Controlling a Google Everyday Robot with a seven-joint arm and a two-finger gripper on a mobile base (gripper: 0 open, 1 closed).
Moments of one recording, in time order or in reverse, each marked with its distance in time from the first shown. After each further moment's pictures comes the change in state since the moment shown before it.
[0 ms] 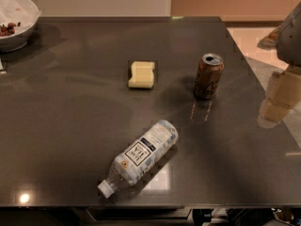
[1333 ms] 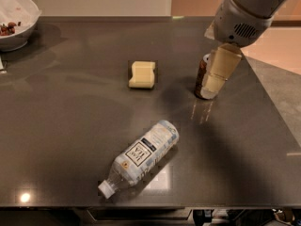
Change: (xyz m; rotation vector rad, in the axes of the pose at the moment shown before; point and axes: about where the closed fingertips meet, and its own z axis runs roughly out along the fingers) arm -0.093 -0.046 0.043 -0.076 -0.100 -0.054
